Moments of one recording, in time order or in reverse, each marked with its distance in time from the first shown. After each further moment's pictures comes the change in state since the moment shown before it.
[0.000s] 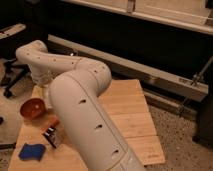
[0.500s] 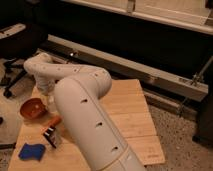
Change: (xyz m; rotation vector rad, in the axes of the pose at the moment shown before) arm 0.004 0.000 0.077 -0.042 0.013 -0.078
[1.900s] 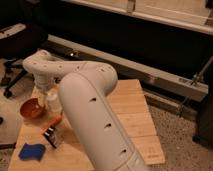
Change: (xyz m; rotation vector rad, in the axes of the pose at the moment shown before) arm -0.002 -0.001 -0.020 0.054 -0.087 0.052
